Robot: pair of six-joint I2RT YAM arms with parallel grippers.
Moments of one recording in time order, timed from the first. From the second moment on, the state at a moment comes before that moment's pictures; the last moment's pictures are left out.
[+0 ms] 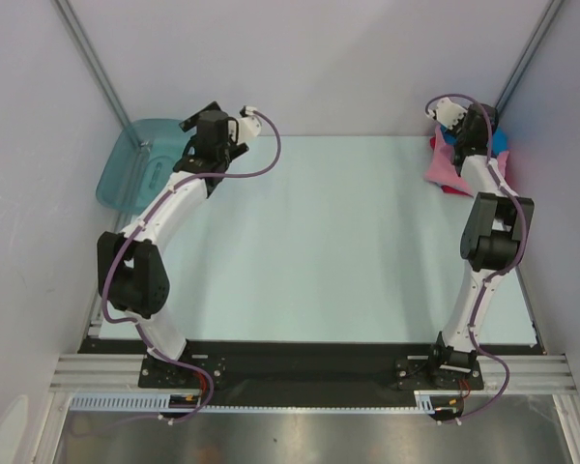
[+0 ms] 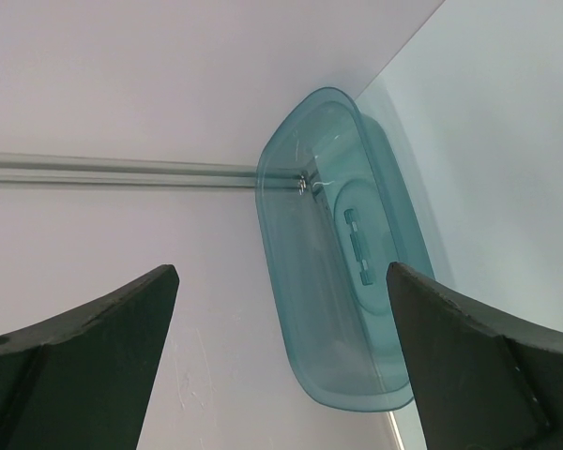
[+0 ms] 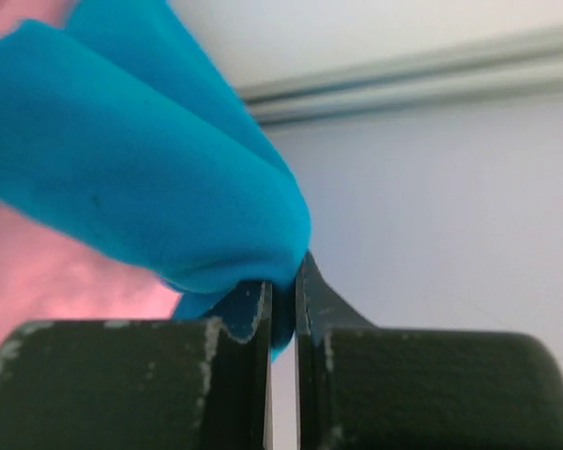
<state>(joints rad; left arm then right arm) -0.30 1.74 1.53 -0.17 -0.46 0.97 -0.17 2.16 1.77 0.18 0.20 -1.17</state>
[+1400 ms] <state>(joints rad) -0.25 1.63 1.41 -0.06 -0.46 0.89 -0.03 2.06 2.06 -0.93 -0.14 -0.60</state>
